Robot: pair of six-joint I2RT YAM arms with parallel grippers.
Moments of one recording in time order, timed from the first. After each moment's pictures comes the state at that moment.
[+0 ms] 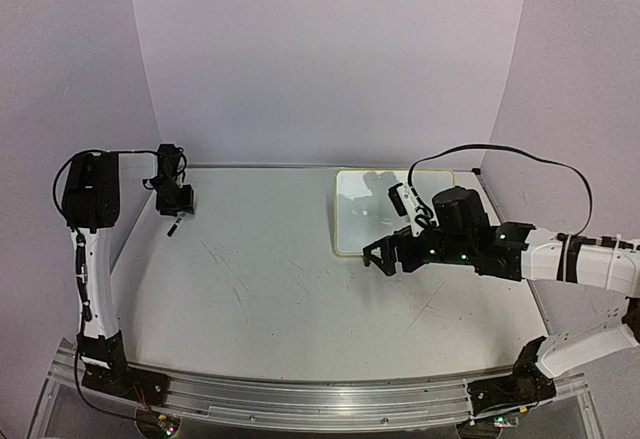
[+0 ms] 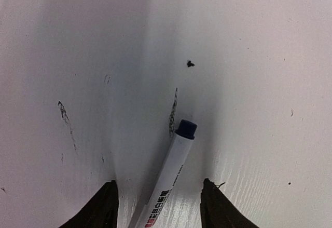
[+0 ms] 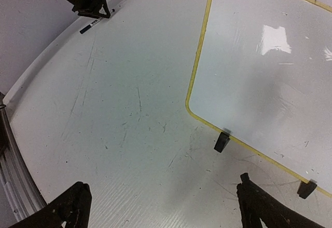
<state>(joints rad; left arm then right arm) -0.05 2.27 1.74 -0.63 0.01 -0.19 0.81 1.25 0.80 -0.11 -0.03 0.23</state>
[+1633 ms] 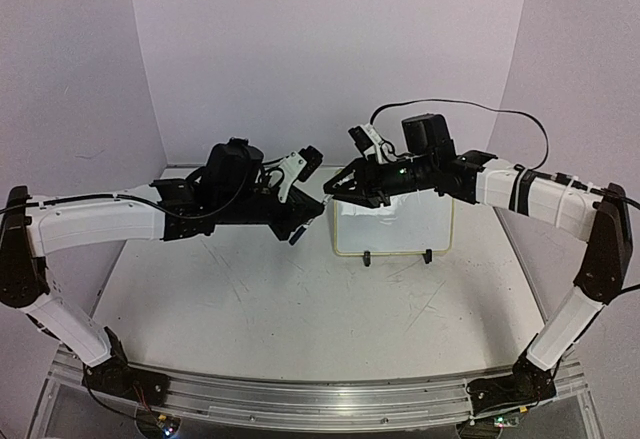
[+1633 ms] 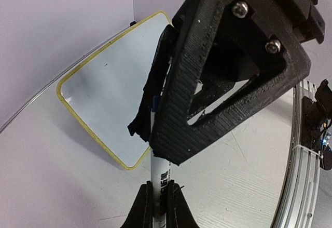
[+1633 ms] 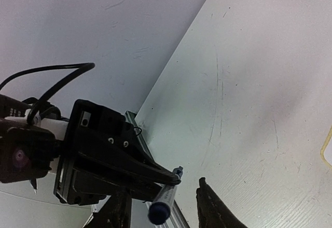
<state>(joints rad) -0.95 1.50 1.17 -0.06 0.11 0.01 0.67 1.65 1.39 -0.20 -0.71 0.62</state>
